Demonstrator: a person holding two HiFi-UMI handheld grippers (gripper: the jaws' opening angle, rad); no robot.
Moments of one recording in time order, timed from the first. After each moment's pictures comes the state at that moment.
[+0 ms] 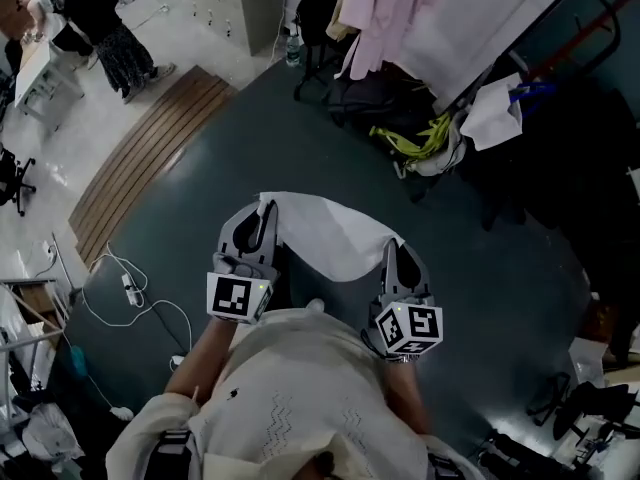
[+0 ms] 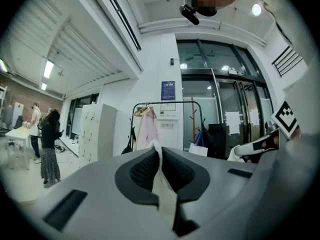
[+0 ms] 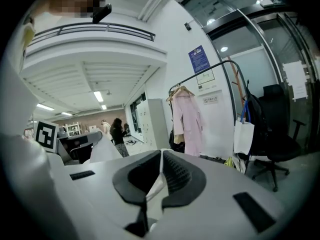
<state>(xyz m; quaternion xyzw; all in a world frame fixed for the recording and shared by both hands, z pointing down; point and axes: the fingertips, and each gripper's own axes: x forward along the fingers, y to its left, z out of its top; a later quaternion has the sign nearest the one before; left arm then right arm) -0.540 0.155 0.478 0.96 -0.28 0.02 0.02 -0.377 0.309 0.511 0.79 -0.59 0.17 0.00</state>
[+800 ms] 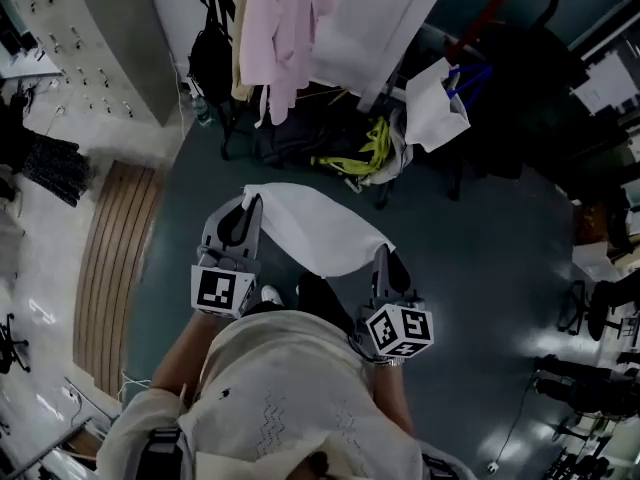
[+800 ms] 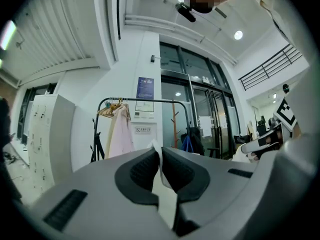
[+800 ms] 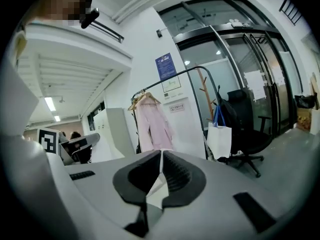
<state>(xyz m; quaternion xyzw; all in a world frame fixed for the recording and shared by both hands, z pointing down) -0.352 -0.083 0.438 1.00 -0.07 -0.03 0.00 -0.273 0.148 0.490 0.91 -0.38 0.16 -0.07</state>
